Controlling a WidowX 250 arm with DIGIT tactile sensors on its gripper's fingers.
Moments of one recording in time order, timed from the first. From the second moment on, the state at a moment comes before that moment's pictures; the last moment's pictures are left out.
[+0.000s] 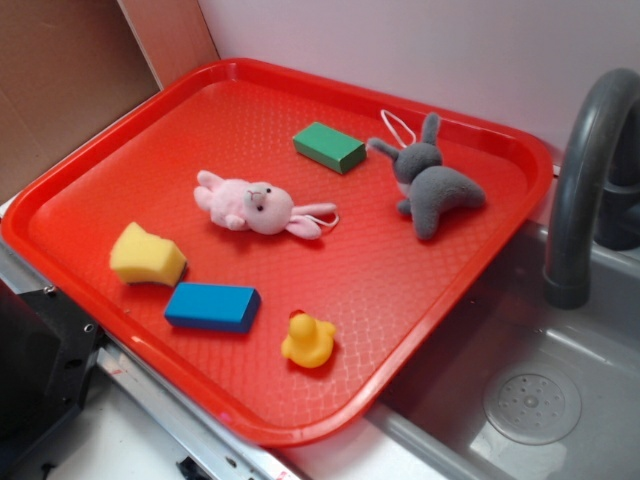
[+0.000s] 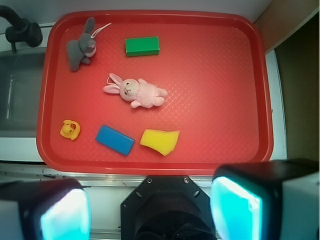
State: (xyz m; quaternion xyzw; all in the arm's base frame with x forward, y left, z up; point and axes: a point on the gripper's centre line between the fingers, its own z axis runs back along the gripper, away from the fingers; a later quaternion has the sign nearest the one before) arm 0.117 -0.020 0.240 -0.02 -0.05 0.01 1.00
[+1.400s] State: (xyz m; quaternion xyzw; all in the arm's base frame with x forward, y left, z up) arm 0.192 -0.162 0.152 0.06 -0.01 -0.59 0.81
